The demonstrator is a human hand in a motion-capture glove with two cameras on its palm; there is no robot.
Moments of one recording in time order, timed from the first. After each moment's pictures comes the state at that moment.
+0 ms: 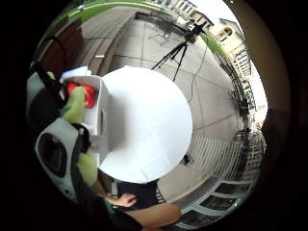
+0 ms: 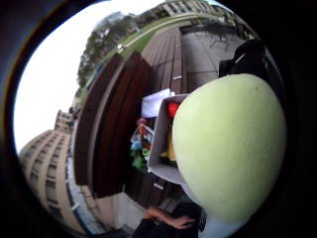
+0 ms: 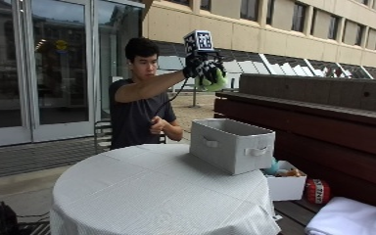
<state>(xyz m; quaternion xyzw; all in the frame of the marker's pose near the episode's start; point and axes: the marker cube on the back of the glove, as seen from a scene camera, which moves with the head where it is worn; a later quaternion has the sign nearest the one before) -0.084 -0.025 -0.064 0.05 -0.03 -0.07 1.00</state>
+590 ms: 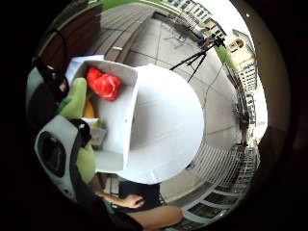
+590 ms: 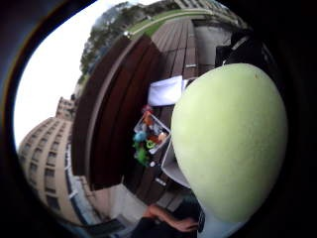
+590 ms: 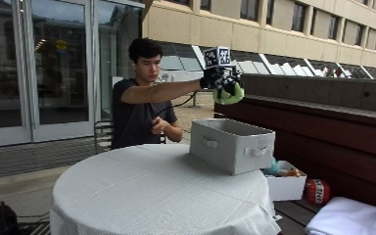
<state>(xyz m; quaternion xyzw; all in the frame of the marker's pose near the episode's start) -0.194 -0.009 -0.011 0.02 -0.03 -0.15 0.99</state>
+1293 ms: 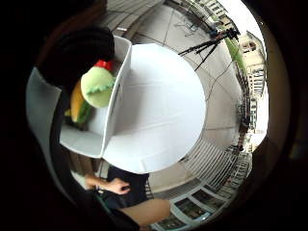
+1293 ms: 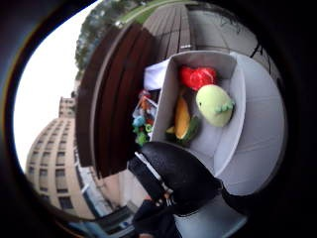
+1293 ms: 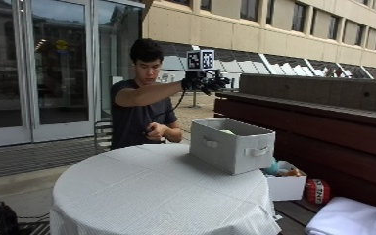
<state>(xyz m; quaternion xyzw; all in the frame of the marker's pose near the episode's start) -0.115 -0.006 0.009 -0.06 -0.04 -0.15 0.99</state>
